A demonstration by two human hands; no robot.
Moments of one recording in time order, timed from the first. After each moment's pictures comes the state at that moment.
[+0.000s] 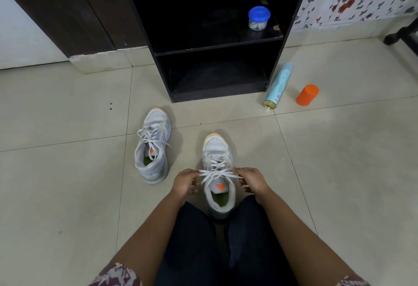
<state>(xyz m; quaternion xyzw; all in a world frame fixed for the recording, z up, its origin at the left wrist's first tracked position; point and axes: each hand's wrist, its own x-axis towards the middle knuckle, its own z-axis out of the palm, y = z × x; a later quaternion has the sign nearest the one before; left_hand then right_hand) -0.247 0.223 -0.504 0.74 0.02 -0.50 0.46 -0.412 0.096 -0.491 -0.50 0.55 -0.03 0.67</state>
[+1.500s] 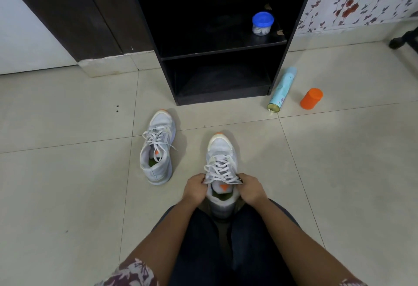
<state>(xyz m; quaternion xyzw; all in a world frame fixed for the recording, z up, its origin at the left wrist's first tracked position) -0.264 0.223 -0.519 0.83 -0.20 -0.44 0.30 -0.411 0.109 -0.519 -0.75 0.48 0.10 0.45</state>
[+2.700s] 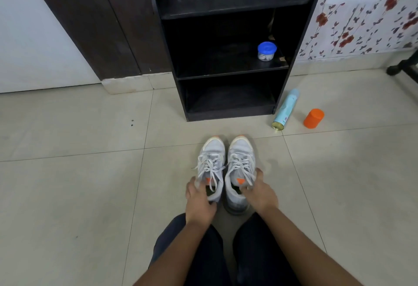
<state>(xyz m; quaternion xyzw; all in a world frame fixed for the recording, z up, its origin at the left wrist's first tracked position) -0.289 0.252 -0.494 0.90 -0.32 -0.23 0.20 -0.409 0.110 -0.476 -0.76 0.54 0.05 0.35</state>
